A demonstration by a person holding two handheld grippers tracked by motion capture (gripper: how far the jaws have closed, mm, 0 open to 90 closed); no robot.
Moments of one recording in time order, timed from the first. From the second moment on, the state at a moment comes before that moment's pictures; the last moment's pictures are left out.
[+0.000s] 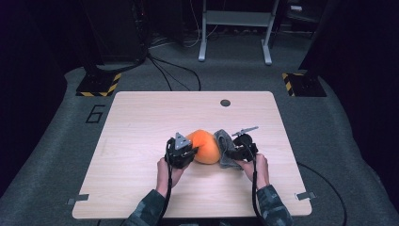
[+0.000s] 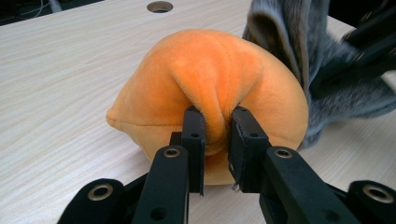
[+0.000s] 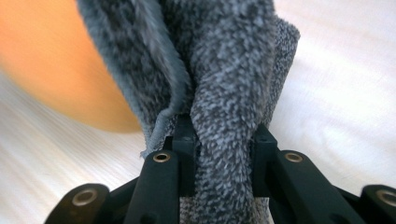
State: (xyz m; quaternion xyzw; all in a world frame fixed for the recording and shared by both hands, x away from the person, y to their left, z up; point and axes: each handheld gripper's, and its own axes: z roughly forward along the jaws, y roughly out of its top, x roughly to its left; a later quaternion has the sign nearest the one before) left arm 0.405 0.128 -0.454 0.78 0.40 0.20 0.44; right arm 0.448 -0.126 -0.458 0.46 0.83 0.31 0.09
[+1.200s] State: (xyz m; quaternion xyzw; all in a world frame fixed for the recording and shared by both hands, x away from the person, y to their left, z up) left arm 0.407 0.127 -0.455 0.79 0.40 0.20 0.43; right arm 0.442 -0.096 -0.432 0.42 0.84 0.32 0.11
